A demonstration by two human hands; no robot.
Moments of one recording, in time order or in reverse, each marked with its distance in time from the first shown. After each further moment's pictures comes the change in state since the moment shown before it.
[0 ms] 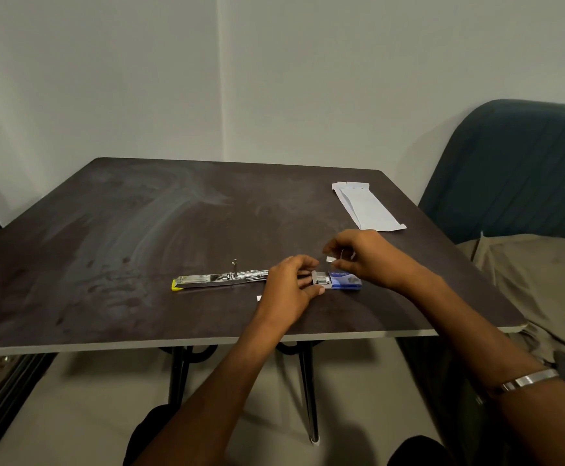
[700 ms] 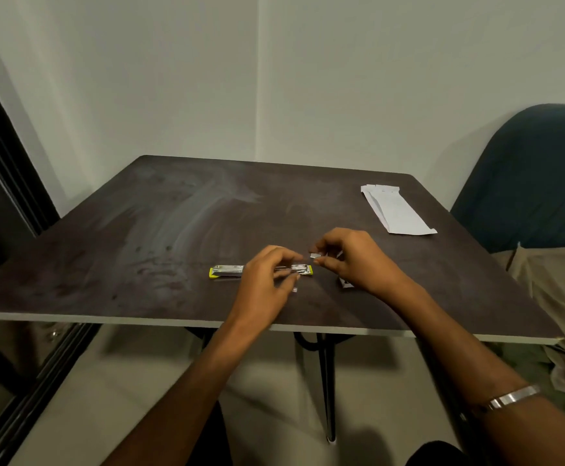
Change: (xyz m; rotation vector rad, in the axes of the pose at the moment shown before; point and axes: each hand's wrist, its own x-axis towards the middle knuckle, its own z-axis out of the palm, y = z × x) left_hand -0.042 0.011 -0.077 0.183 0.216 0.235; right_hand 0.013 -0.062 0.026 0.108 0.160 -0.107
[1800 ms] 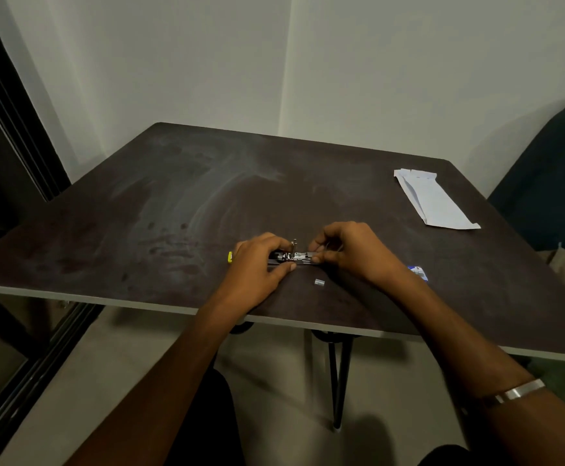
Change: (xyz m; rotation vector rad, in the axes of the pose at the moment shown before) left_hand 0.014 -0.049 -0.033 0.295 -0.166 -0.133; right_hand 0.037 -0.011 0.039 0.115 -0.186 0.092
